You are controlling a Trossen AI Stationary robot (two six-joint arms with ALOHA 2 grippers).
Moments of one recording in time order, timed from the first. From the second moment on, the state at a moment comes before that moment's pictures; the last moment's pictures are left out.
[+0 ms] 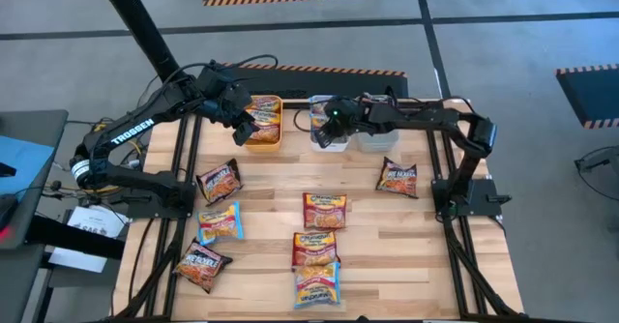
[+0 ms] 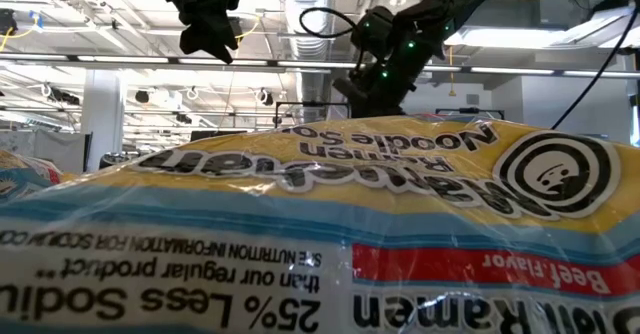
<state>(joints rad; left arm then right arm) 0.64 1.22 1.27 -0.86 0.22 -0.02 -0.43 1.77 1.25 -0.31 0.10 0.42</state>
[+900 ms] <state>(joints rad) 0.64 1.22 1.27 -0.86 0.22 0.01 -0.48 1.87 1.25 -0.36 0.11 0.42</state>
